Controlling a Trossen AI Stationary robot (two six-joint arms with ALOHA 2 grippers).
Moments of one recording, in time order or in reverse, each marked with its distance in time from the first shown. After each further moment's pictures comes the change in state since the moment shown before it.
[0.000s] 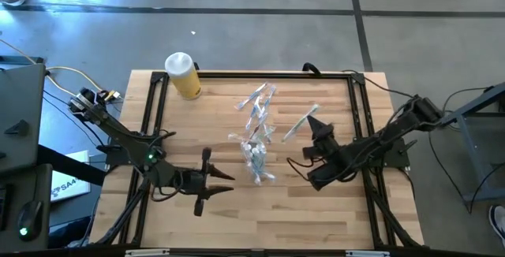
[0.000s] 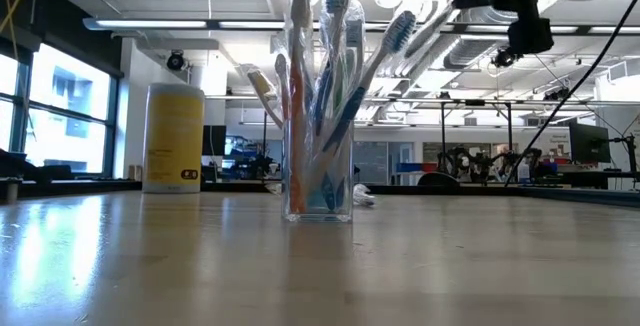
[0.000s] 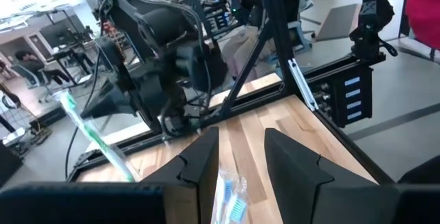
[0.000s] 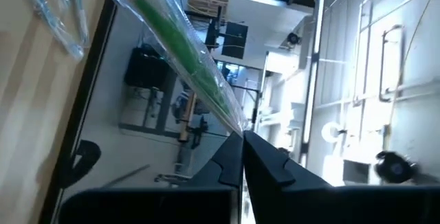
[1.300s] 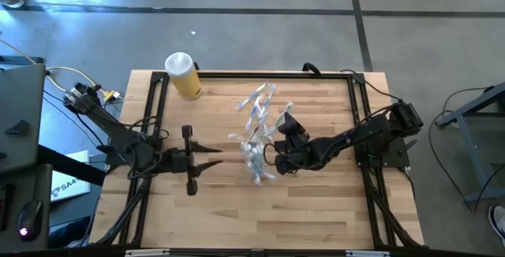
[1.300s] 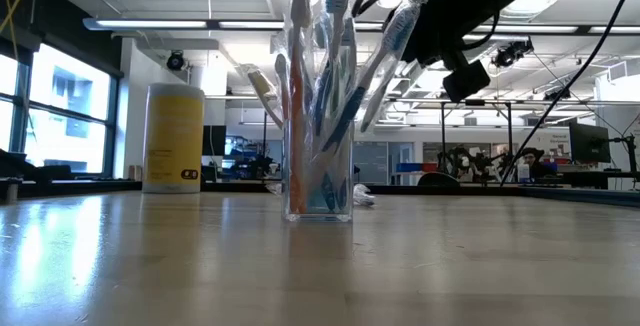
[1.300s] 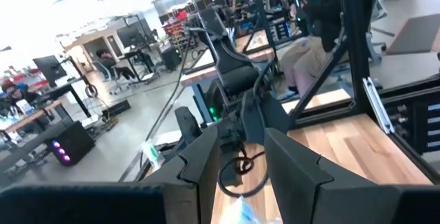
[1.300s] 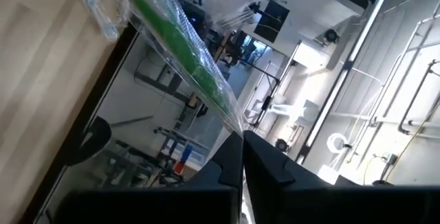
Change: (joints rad) left arm -0.001 -0.176 0.000 -0.062 -0.217 0.061; right arm -0.224 0.223 0.033 0.708 -0.111 -0.788
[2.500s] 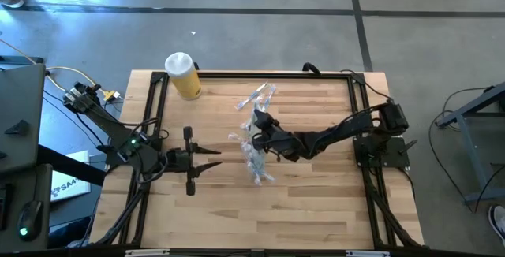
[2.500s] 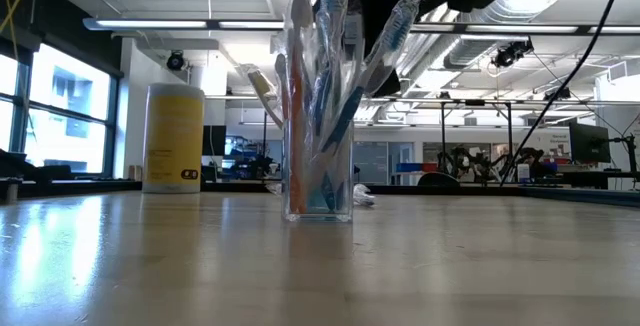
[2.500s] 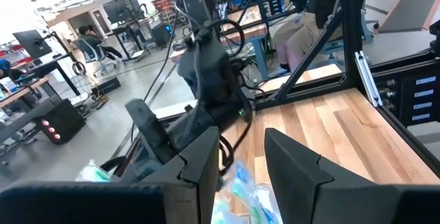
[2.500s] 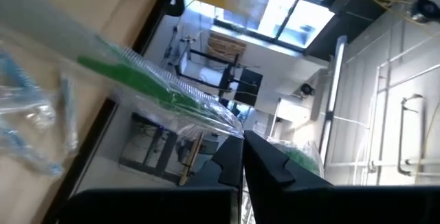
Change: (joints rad) left arm 0.000 -0.014 -0.001 -0.153 0.003 -0.118; right arm -0.124 0.127 -0.001 0.967 -0.396 -0.669
